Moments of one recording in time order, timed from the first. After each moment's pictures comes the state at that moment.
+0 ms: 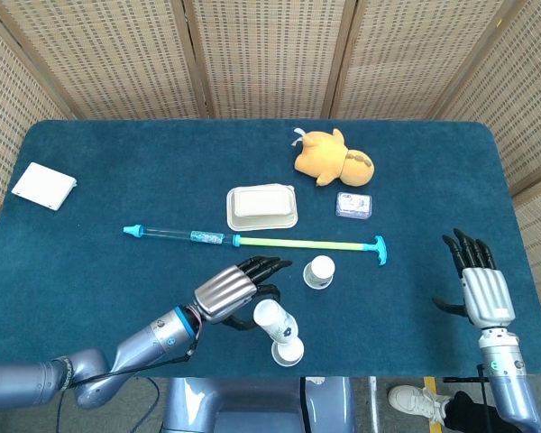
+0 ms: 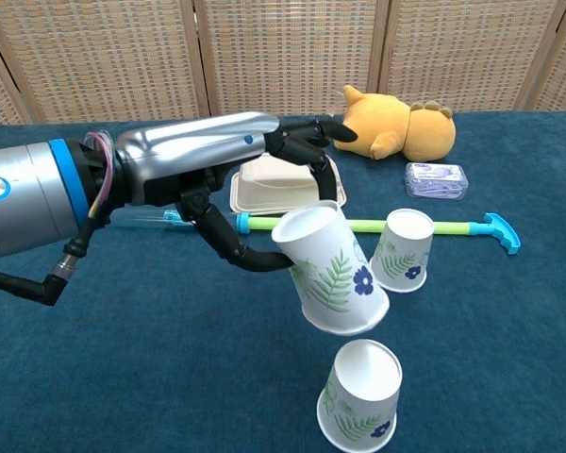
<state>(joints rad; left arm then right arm) -0.83 -1.49 -0.12 -1.72 1.54 0.92 0.00 0.23 -1.25 0.13 -1.55 -1.37 1.34 -0.02</state>
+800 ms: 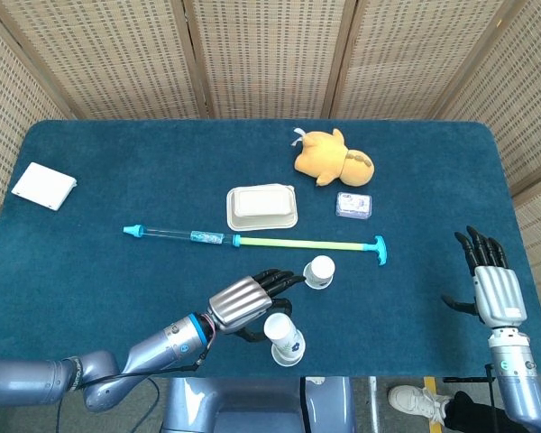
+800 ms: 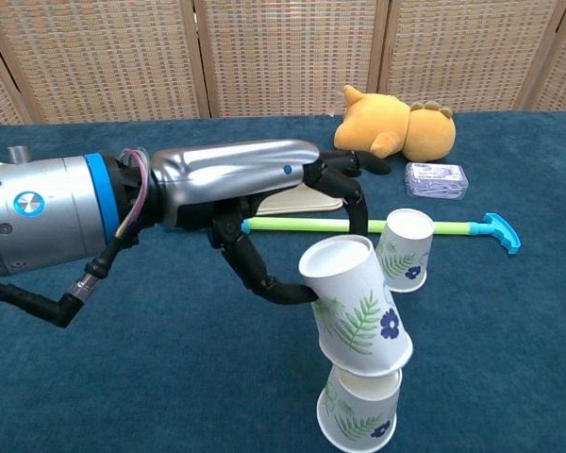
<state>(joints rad) -0.88 -1.51 -0.12 -1.77 1.46 0.85 0.11 0.22 -1.23 0.14 -1.55 -1.36 1.35 0.02</state>
